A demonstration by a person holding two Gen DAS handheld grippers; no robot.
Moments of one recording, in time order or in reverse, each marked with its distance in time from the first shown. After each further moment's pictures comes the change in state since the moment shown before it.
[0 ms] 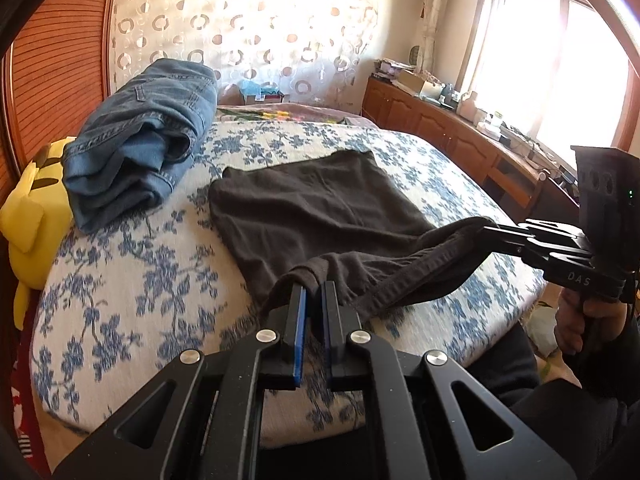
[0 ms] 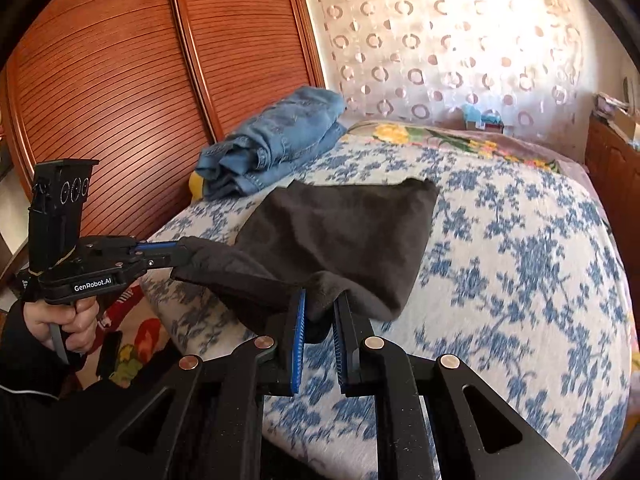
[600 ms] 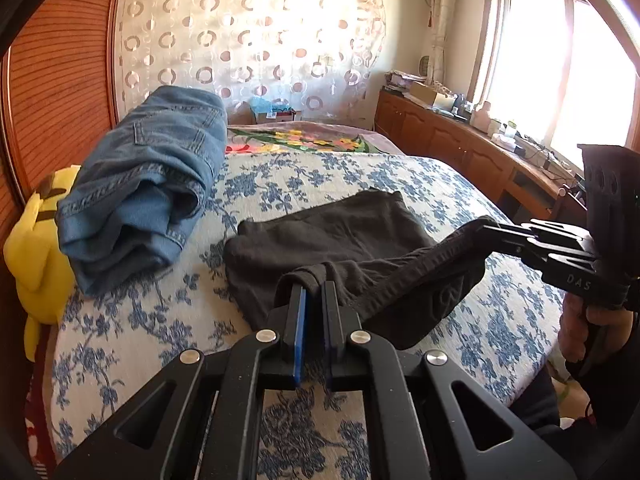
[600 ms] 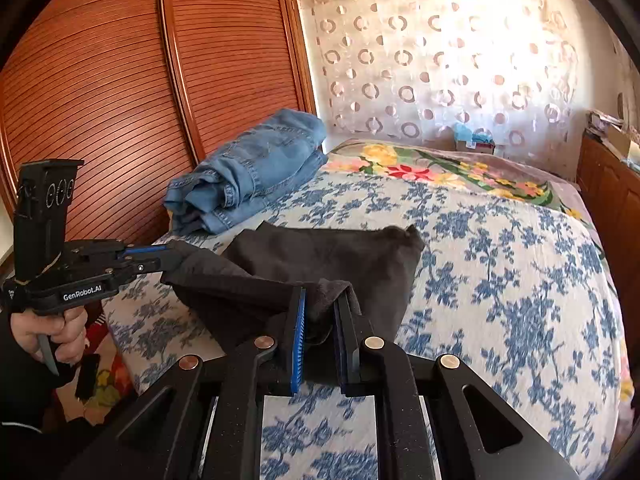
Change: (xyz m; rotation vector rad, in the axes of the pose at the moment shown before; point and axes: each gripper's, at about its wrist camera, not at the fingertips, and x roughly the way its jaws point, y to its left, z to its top) left arm 0.026 0.013 0.047 0.022 -0.053 0.058; right arm 0.040 -0.020 0.041 -0.018 -0.049 -0.048
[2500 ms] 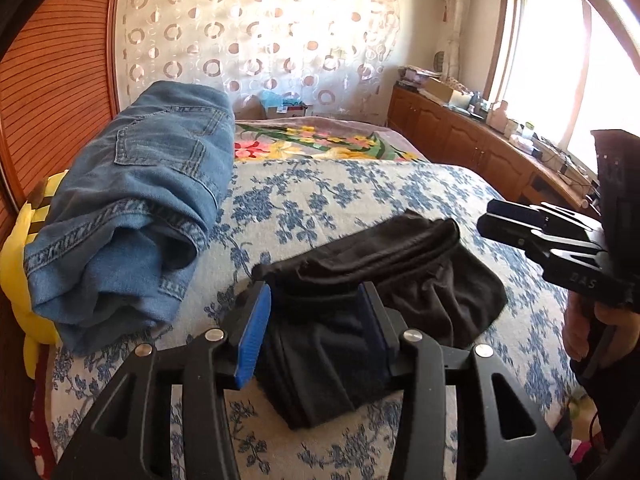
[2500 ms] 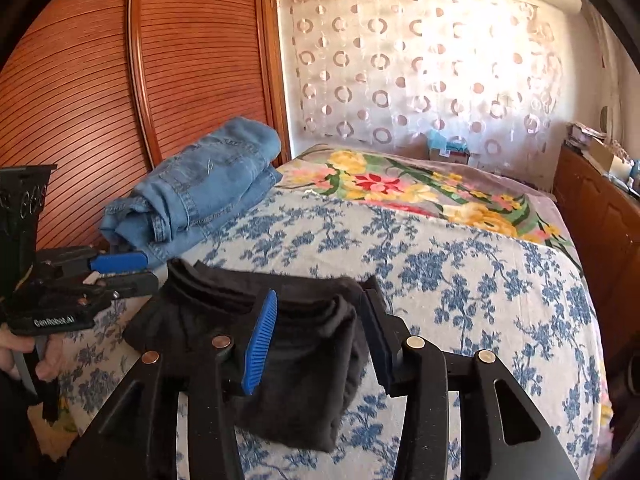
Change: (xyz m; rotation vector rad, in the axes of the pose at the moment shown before) left arm 0.053 0.019 0.037 -0.013 0.035 0.028; right arm 0.068 -0.027 0.038 -0.028 0.009 -0.116
